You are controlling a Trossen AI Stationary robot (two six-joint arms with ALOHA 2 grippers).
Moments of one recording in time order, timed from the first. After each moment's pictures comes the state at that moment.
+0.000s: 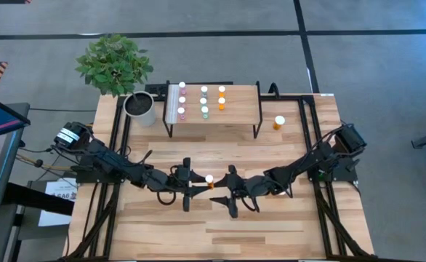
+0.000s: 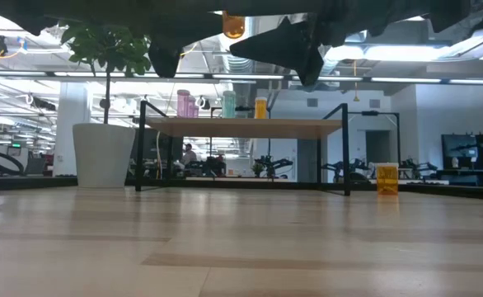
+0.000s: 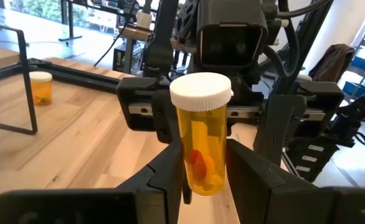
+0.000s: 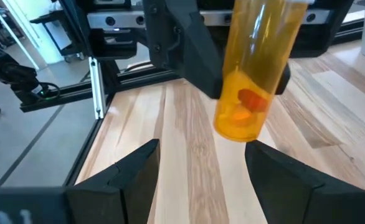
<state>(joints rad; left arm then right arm) -0.40 1.54 0.63 0.83 -0.43 -0.28 0.40 1.72 0.87 0.61 0.35 0.34</state>
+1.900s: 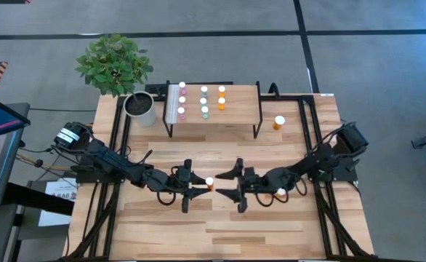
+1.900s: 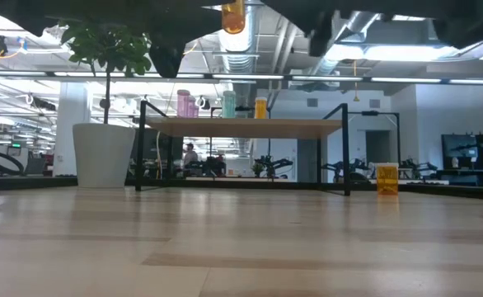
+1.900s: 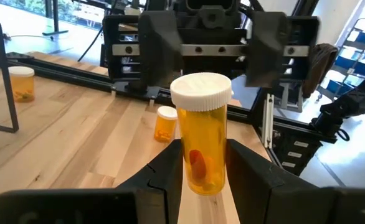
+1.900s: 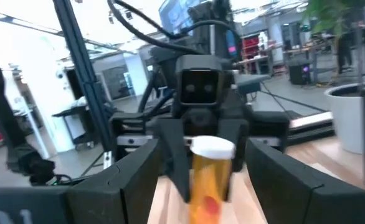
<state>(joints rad) -0.40 1.54 0.63 0.83 -0.37 -0.30 0.41 1.70 0.70 1.20 0.44 0.18</state>
